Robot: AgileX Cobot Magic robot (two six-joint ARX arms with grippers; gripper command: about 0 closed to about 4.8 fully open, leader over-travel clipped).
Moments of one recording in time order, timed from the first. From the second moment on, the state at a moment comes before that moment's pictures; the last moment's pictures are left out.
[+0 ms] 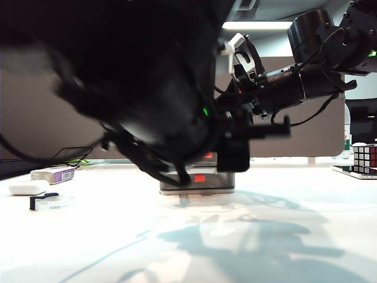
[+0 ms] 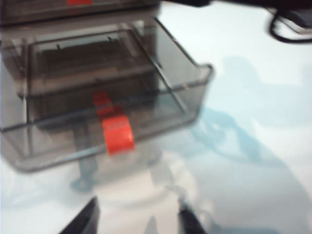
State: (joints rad) left arm -1.19 1.74 0.68 0.61 -0.84 -0.37; right arm 0.30 1.80 0.97 0.53 -0.79 0.06
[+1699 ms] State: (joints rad) left arm -0.22 1.04 0.40 -0.06 0.25 0.28; right arm 0.31 1.80 0.97 0.53 -0.89 0.16
